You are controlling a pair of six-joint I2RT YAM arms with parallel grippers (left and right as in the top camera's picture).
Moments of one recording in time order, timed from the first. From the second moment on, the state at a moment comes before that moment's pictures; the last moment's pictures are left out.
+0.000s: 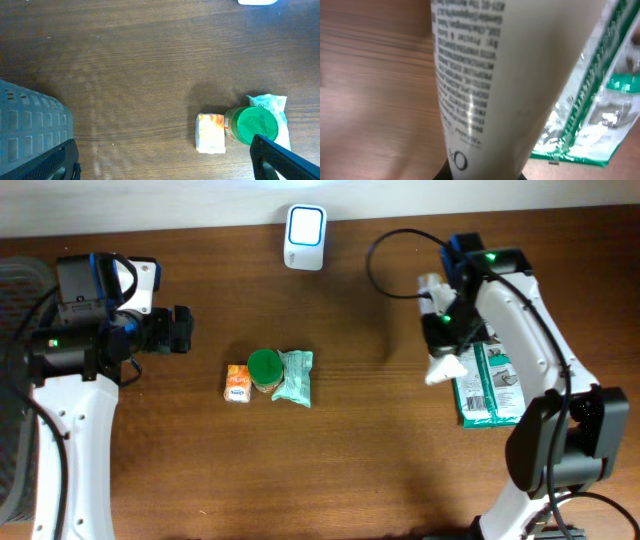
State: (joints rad) left arm 0.07 1.45 1.53 -1.01 0.04 0.17; right arm 0.06 1.89 1.63 -1.32 -0.08 -0.02
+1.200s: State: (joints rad) left arm 0.07 1.45 1.53 -1.01 0.04 0.17; right arm 0.31 1.97 1.55 -0.90 -0.48 0.34
